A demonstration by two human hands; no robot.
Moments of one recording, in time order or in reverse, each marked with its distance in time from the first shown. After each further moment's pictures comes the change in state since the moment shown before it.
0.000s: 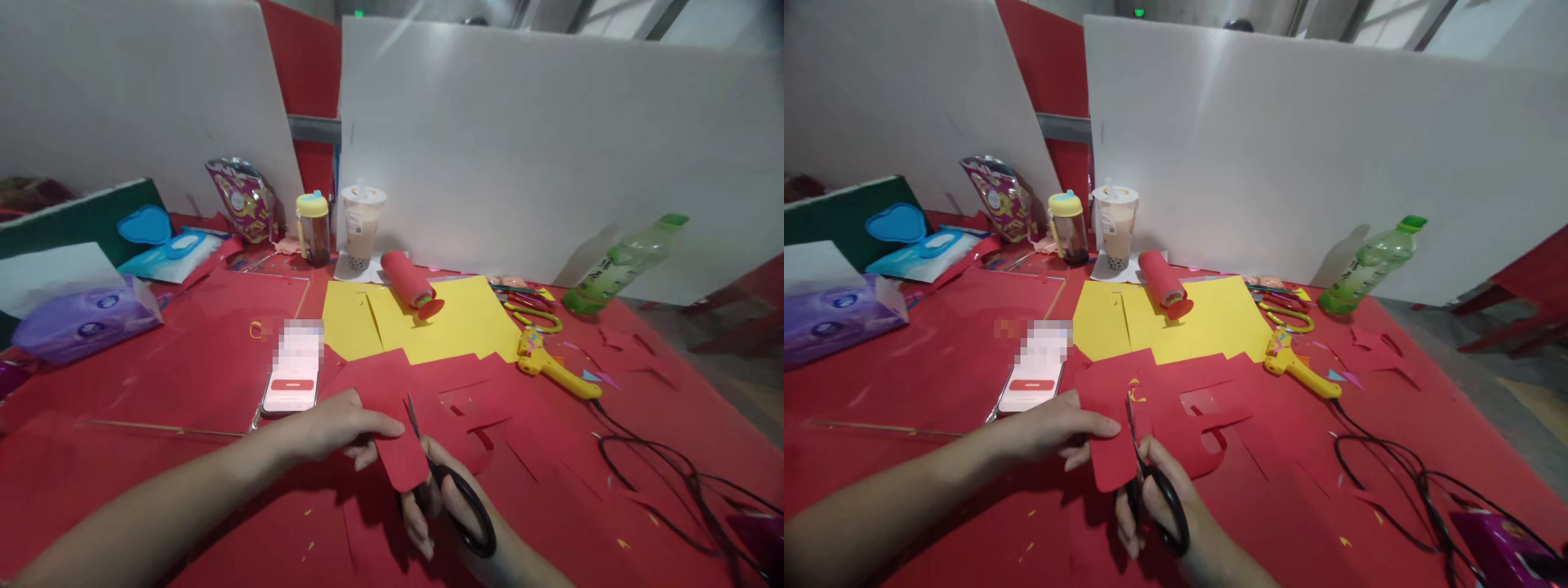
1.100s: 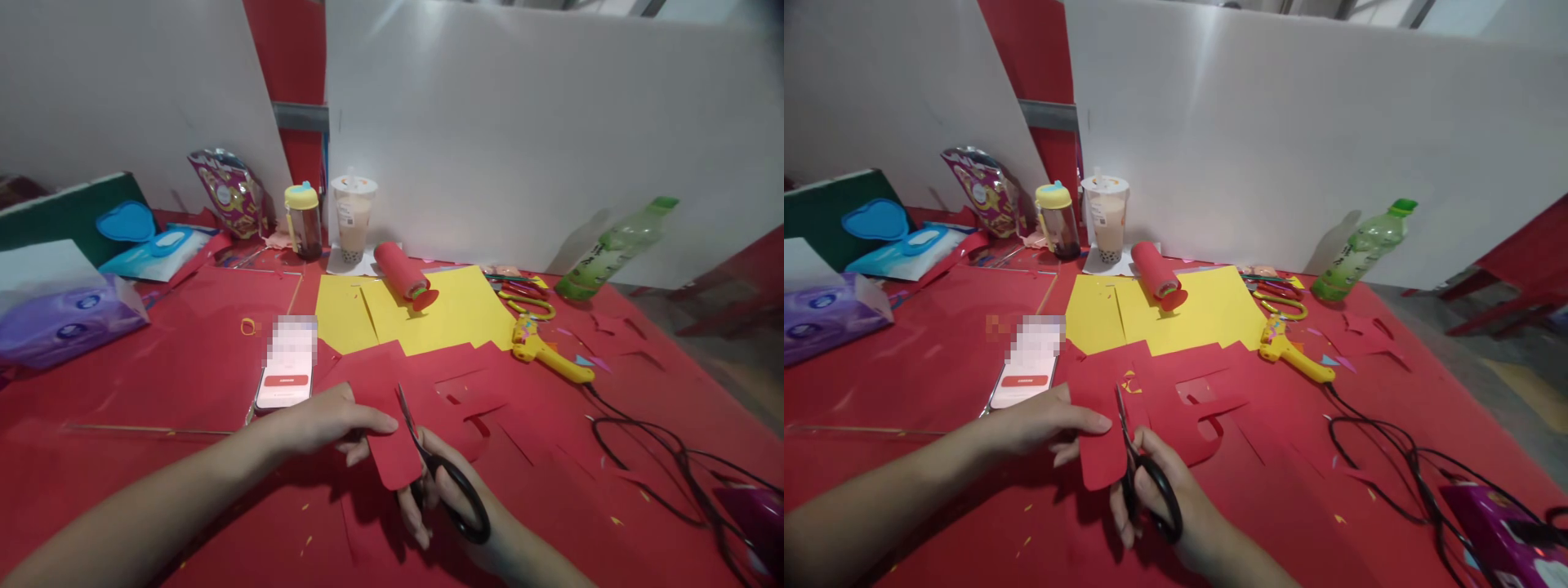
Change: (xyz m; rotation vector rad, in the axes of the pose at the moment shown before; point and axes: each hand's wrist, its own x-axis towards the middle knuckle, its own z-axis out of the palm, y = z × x) left_hand -0.001 0.001 0.002 -0.012 -0.019 -0.002; right_hand -0.001 0.001 -0.004 -0.068 0.006 0.011
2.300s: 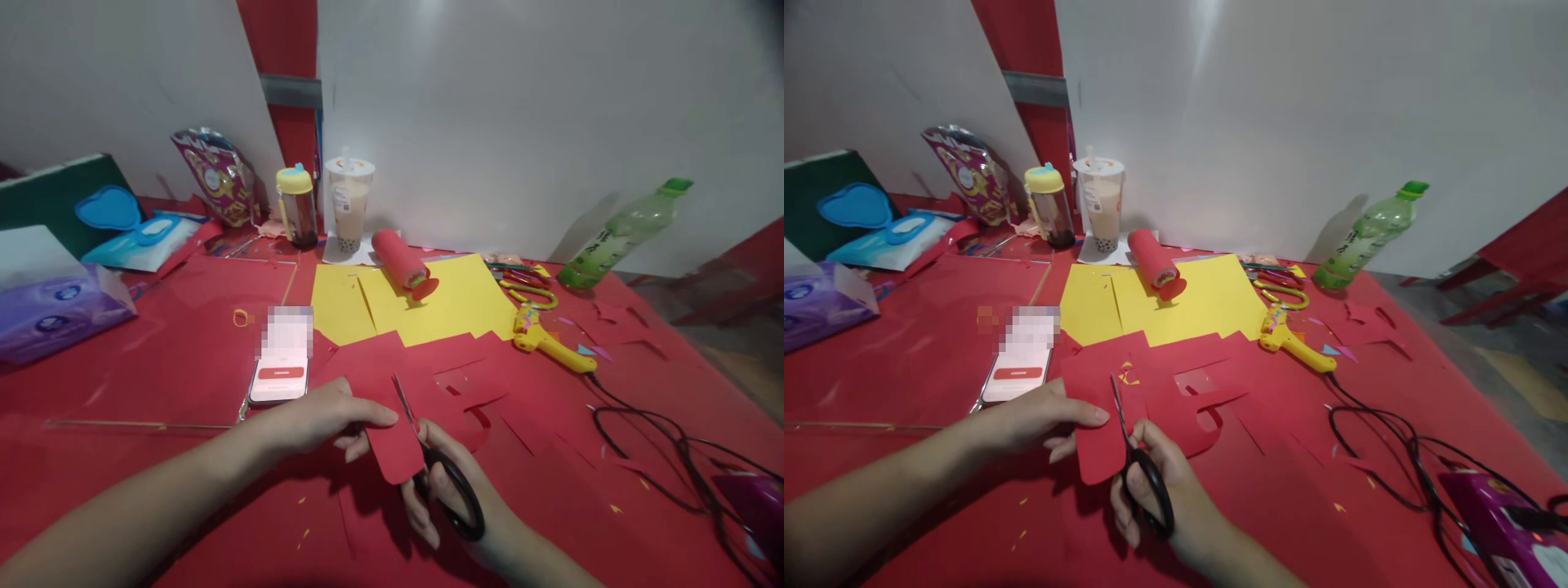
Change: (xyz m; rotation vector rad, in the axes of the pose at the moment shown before) left_hand 0.002 -0.004 -0.001 -0.075 -0.009 -0.028; right_hand 0.000 -0.002 0.004 -0.029 0.036 0.055
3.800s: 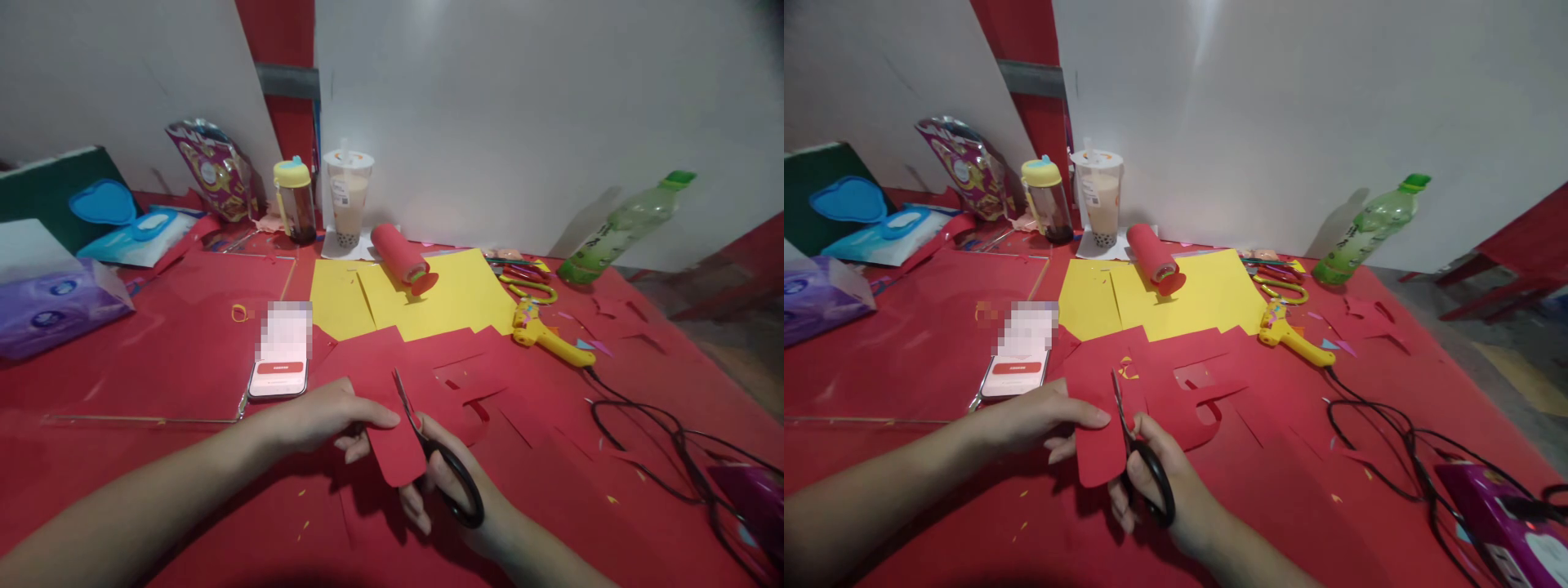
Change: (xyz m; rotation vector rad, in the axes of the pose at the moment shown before) left_hand 0.001 -0.005 0.006 -0.004 0.018 -0.027; right_hand -0.001 0.007 0.000 0.043 0.023 -0.030
